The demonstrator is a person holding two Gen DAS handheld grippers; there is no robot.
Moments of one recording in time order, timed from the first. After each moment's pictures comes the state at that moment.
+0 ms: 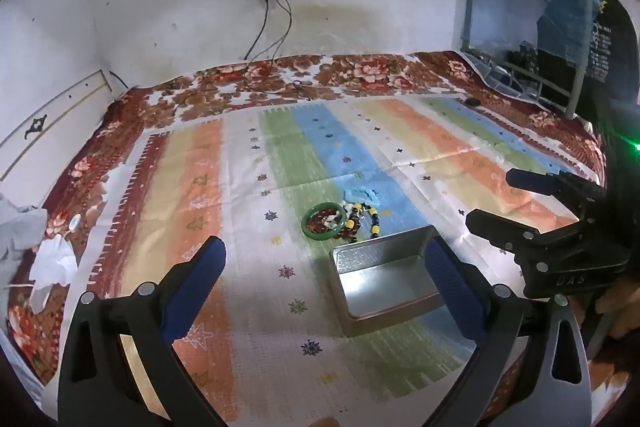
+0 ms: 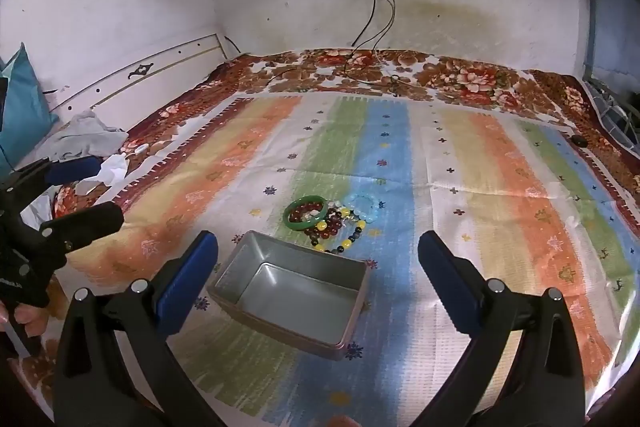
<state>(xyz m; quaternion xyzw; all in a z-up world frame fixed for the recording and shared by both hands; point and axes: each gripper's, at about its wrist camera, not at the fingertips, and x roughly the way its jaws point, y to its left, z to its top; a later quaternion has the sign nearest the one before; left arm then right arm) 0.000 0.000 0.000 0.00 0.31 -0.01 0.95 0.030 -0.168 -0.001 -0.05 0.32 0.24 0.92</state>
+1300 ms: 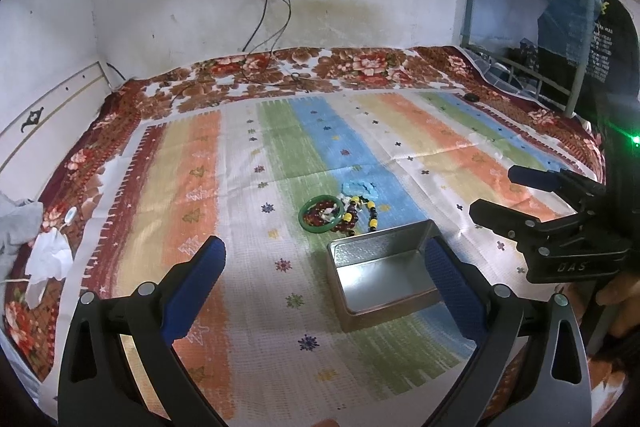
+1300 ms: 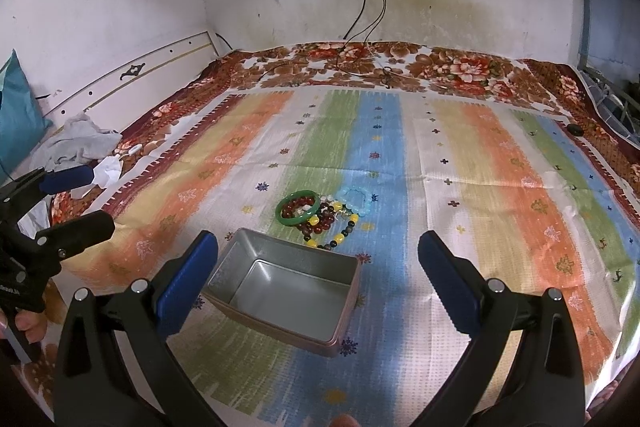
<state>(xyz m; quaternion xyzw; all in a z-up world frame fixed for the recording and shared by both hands) -0.002 0.004 -0.010 -0.01 0.32 -0.01 0.95 0.038 -0.186 -0.005 -0.05 0.33 0.23 0.92</state>
